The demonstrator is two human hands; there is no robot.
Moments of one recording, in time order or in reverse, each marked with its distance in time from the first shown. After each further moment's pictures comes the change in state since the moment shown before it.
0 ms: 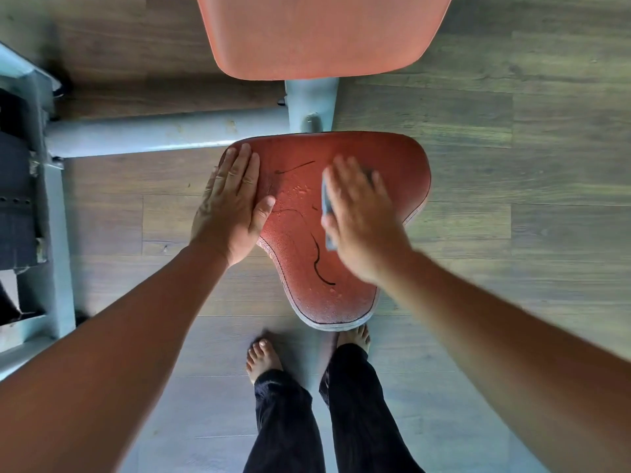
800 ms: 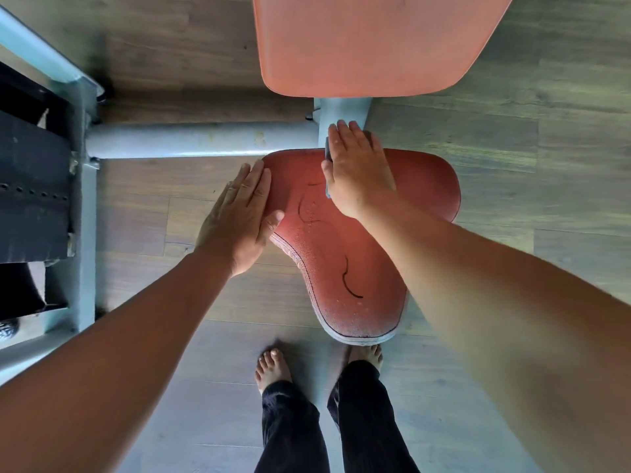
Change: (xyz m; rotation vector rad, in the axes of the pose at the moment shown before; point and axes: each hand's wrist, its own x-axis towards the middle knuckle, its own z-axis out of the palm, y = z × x) left_hand -0.016 -0.028 -0.019 -0.008 -0.123 -0.029; right_hand 0.115 -0.018 -0.008 -0.039 -0.089 0.102
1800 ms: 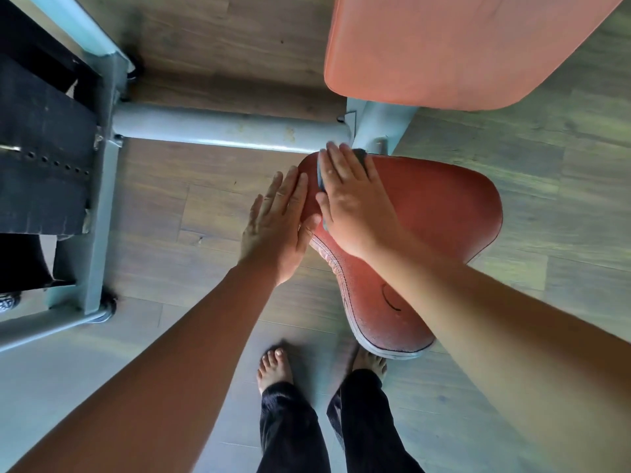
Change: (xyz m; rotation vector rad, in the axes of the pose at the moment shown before) left_hand -0.016 0.007 0.017 -0.214 0.060 -0.165; right_hand -0.026 -0.072 0.015 -0.020 0.100 -0.228
